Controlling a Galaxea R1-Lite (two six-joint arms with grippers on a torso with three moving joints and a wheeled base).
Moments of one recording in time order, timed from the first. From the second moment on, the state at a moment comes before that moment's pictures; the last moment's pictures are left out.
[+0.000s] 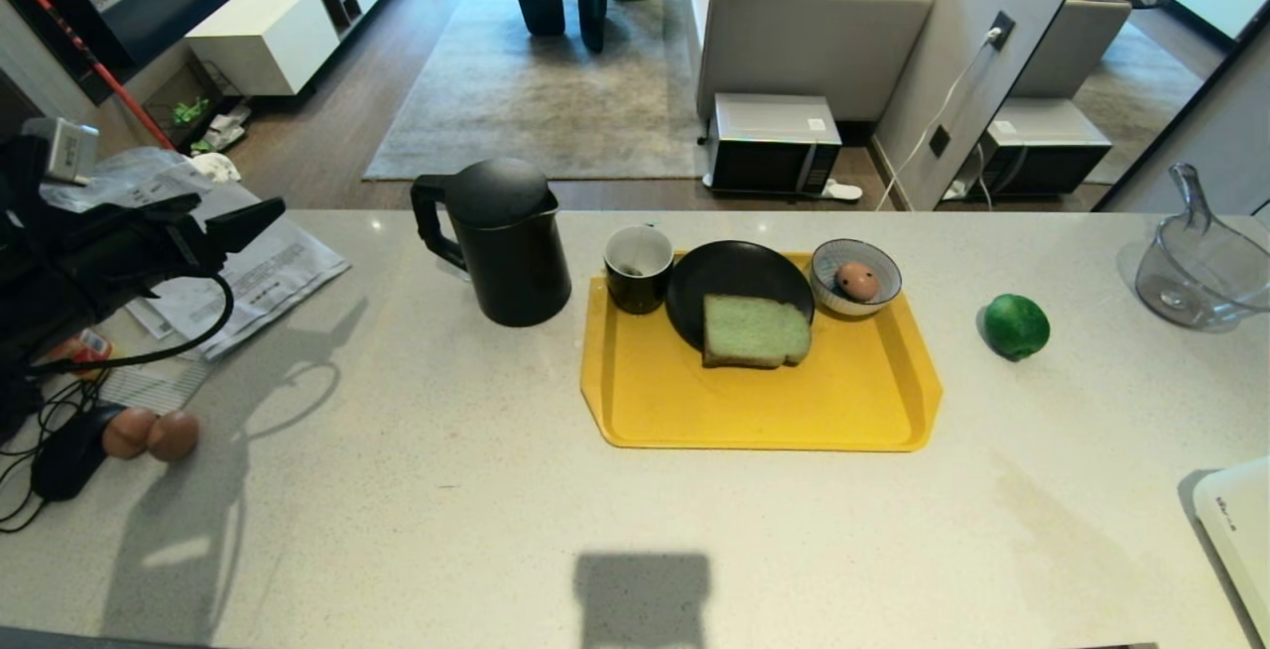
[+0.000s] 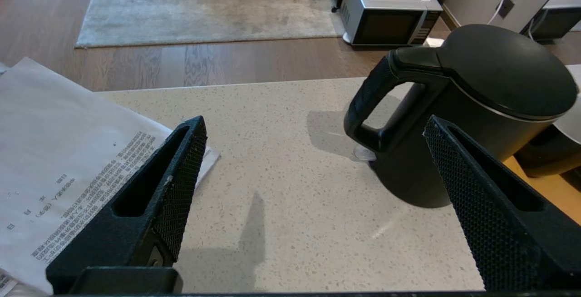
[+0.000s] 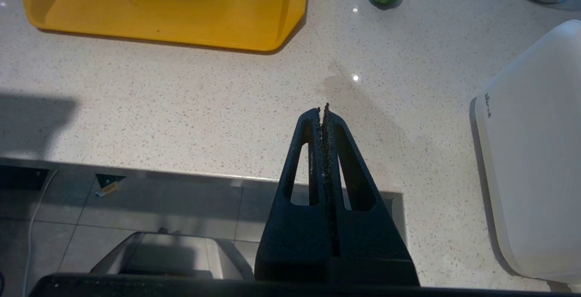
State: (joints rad) left arm 0.31 1.80 -0.99 -0.96 -0.54 -0.07; right arm 0.01 0.00 0.00 0.00 0.01 -0.01
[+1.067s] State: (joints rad) left arm 0.29 1.97 -1.14 -0.79 -0.74 -0.03; right arm 0.01 0.00 0.00 0.00 0.01 -0.01
